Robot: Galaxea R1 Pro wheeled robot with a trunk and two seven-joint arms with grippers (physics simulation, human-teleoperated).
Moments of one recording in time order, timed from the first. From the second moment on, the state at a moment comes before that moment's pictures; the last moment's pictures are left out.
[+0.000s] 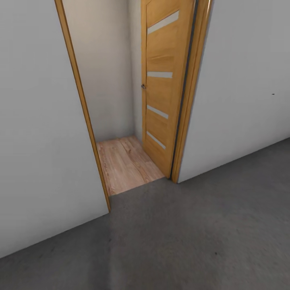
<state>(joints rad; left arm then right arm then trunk) -0.28 -0.03 -0.05 -0.01 0.03 -0.10 0.20 -0.20 0.05 0.51 0.03 -0.42 -0.11 -0.17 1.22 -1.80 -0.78</state>
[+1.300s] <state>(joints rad) -0.28 -0.03 -0.06 -0.01 0.03 -0.10 -0.18 -0.20 0.05 0.51 0.03 -0.42 -0.12 -0.17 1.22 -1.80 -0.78</state>
